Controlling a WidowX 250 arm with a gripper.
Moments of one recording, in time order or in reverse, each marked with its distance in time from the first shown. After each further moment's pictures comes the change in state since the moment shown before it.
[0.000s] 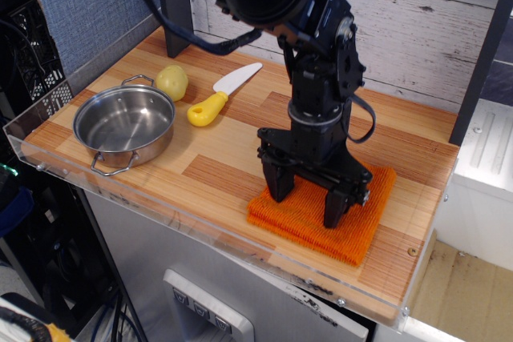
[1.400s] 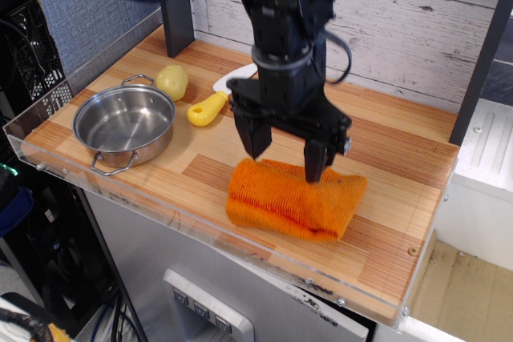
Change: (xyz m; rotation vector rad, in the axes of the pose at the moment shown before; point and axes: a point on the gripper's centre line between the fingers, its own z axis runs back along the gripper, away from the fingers) arm 0.008 0.020 0.071 0.004 -0.210 0.009
